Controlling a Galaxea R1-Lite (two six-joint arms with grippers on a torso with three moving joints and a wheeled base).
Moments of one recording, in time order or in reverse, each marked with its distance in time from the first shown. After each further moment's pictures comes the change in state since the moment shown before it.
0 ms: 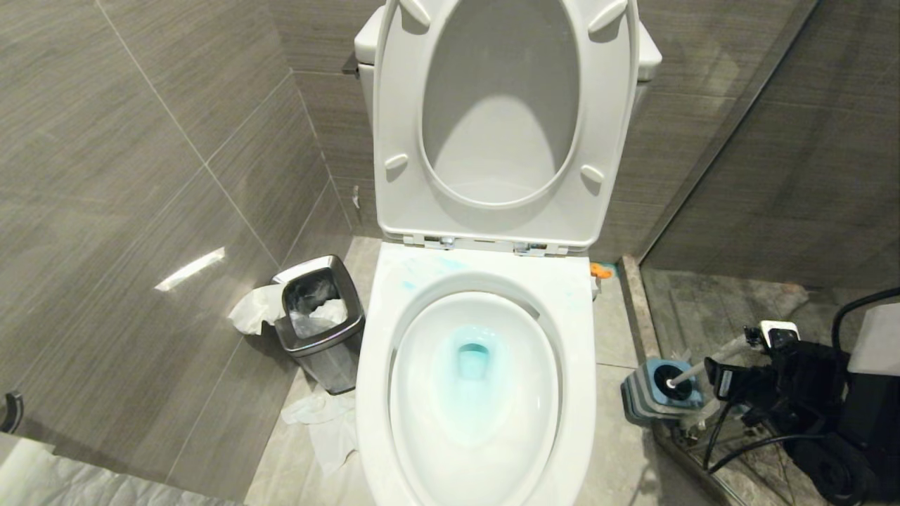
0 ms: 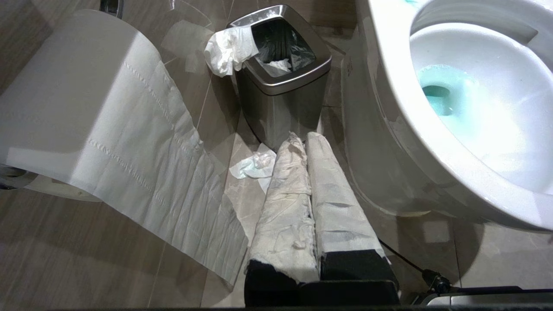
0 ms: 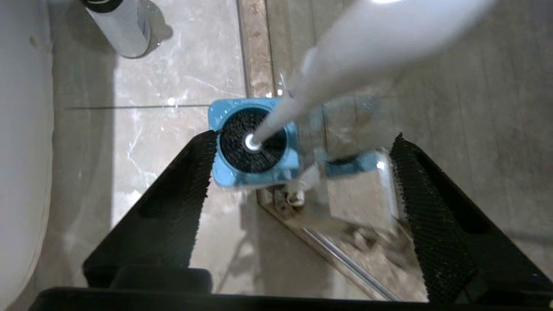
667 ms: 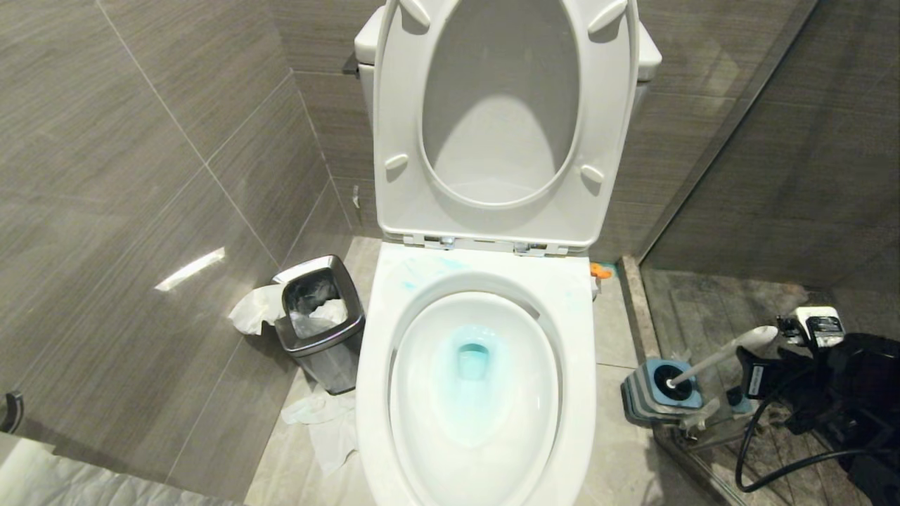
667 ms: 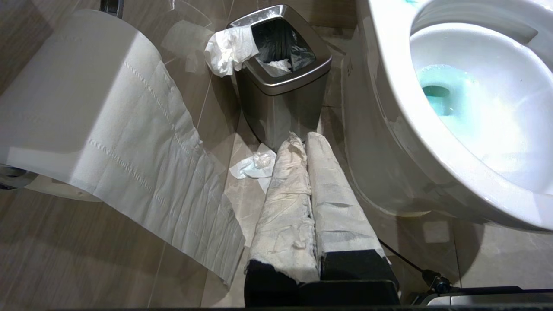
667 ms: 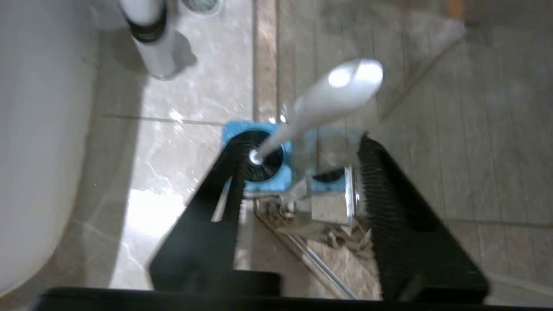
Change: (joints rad) left arm 0.000 0.000 0.000 0.000 0.000 0.000; right arm 0.004 -0.250 0.153 -0.001 0.075 -0.088
